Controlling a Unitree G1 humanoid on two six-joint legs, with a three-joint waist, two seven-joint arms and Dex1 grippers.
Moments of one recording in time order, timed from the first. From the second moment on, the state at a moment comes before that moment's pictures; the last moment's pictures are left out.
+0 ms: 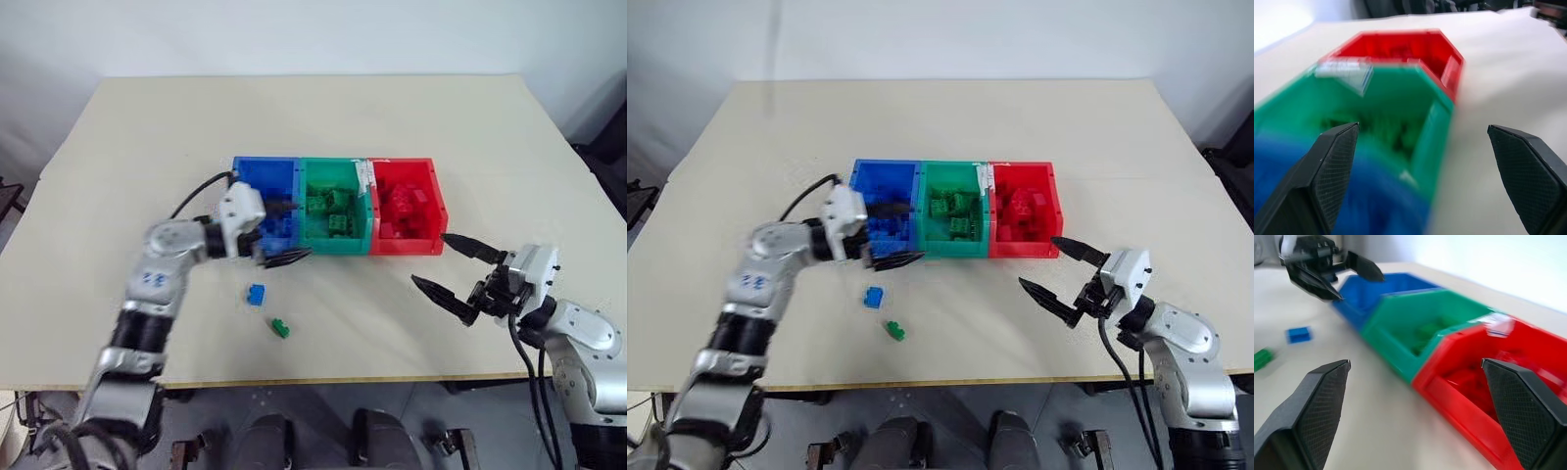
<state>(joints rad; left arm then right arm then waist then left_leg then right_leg) -0.53 0.59 0.01 0.10 -0.34 0.14 -1.08 -0.10 -0.65 -0.20 -0.18 0.53 0.05 1.04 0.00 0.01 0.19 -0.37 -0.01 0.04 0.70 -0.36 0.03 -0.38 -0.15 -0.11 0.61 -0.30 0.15</state>
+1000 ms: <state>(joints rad) -0.34 0.74 -0.24 -0.15 -0.18 0.02 -1.28 -0.10 -0.78 -0.12 0.01 0.45 -0.02 1.34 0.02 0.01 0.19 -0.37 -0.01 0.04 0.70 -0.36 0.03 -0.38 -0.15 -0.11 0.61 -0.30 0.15</state>
